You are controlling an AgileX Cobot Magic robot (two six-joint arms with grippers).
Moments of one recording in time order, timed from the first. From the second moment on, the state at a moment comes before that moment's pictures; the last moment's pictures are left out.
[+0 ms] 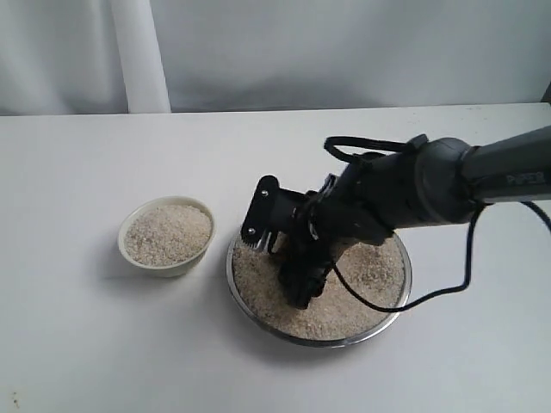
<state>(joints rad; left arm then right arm) 0.01 0.00 0.00 0.02 0.26 -0.25 0.68 2.03 -1.15 -0.39 0.34 -0.29</state>
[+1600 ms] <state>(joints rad) 0.01 0.00 0.00 0.02 0.27 -0.25 0.90 2.33 -2.07 -0.59 0.85 -0.23</state>
